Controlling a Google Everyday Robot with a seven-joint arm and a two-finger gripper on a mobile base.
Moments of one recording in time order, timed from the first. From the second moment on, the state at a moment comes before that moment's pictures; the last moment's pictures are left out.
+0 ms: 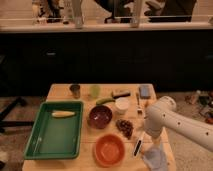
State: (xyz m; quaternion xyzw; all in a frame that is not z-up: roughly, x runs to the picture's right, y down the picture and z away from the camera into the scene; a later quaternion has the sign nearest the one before) arm 0.225 0.260 0.768 -0.33 -0.14 -0.33 0.87
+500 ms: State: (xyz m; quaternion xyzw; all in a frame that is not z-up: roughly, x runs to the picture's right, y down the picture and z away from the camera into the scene) arm 0.224 0.257 0.773 -0.34 -0.14 -0.33 0.87
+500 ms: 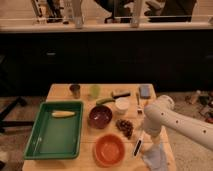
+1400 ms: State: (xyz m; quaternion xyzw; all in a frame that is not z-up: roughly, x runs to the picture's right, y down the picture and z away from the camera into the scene) arm 0.231 0.246 0.797 -0.34 -0.11 -0.28 0.89
